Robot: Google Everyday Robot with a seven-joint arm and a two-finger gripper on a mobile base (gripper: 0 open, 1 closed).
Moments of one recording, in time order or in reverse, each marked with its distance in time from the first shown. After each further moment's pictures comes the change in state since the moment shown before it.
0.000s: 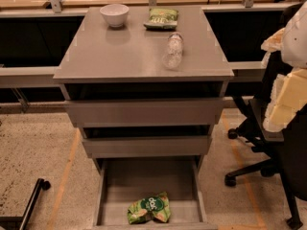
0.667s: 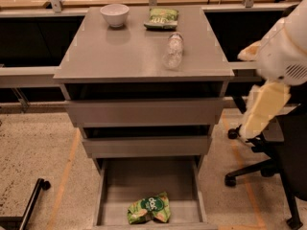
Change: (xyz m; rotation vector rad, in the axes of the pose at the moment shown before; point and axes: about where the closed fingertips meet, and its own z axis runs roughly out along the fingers) arm -0.023 0.005 0.037 -0.020 -0.082 -0.047
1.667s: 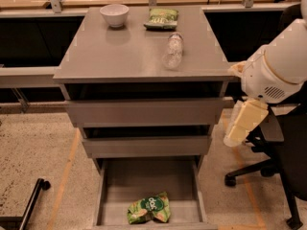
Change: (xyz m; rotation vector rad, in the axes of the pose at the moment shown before) arm -0.005 0.001 0.049 0.001 -0.065 0.027
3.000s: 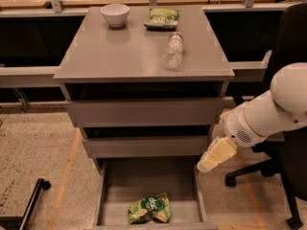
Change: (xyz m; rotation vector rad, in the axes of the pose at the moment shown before) arm 0.038 0.033 0.124 -0.094 -0.121 0.365
